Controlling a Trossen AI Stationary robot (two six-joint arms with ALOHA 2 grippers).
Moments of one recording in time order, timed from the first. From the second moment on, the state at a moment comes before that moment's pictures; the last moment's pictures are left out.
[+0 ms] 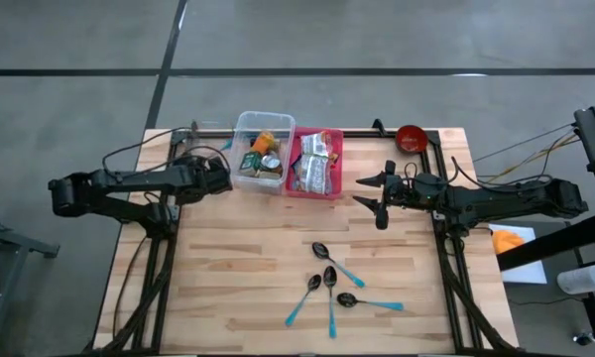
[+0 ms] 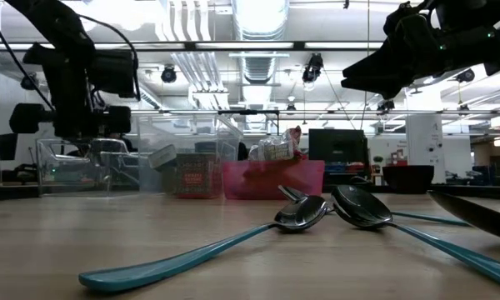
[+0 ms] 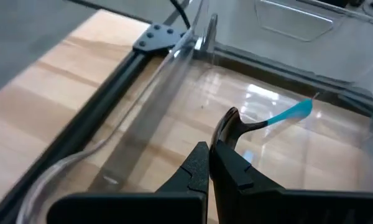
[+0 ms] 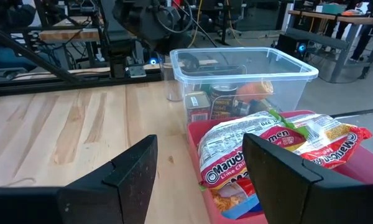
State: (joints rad) left arm 0.38 1.18 0.56 -0.88 -0.92 -1.58; right arm -0.12 0.84 0.29 0.40 0.13 0.05
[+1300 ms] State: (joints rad) left arm 0.38 1.18 0.54 -0.89 -0.90 -1.58; right arm -0.12 0.84 0.29 0.40 0.13 0.05
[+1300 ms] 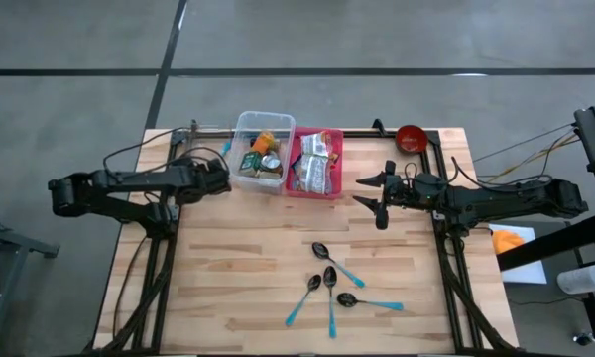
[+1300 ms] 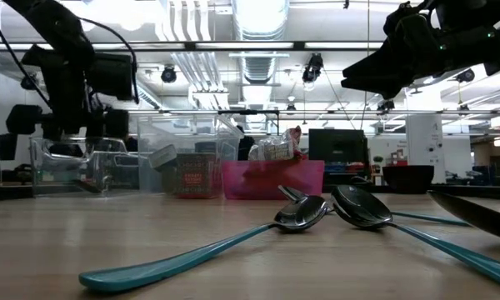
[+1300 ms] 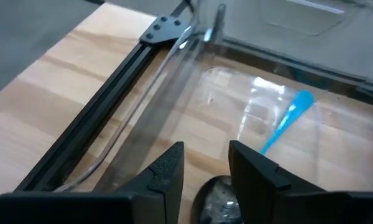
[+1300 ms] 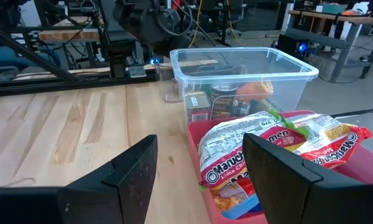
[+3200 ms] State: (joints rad) left arm -0.19 1.45 1.01 -0.50 -0.38 -0.82; right arm -0.12 0.84 0.29 0.40 0.13 0.05
